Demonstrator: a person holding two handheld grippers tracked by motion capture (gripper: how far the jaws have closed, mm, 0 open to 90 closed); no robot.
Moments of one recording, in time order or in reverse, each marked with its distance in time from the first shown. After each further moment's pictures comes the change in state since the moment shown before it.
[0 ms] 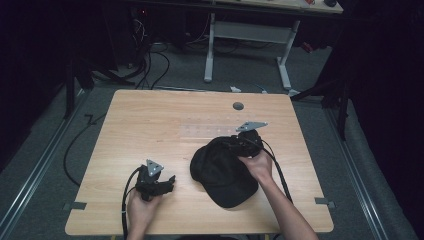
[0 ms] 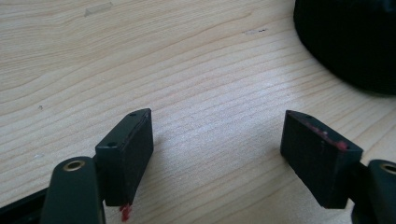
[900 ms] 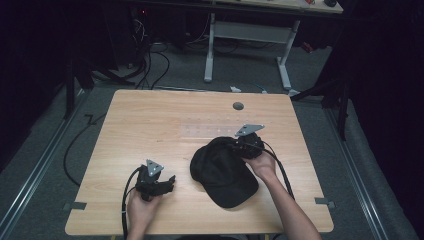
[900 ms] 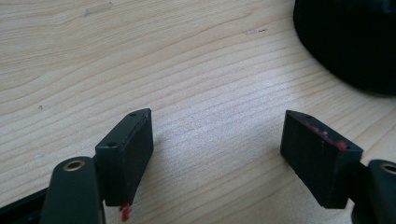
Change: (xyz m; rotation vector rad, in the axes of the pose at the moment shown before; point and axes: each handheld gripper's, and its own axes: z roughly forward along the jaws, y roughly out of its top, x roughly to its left) left arm 0.000 0.000 0.000 0.001 0.000 0.001; right arm -0.005 -0.008 0.005 0.039 -0.011 -0.158
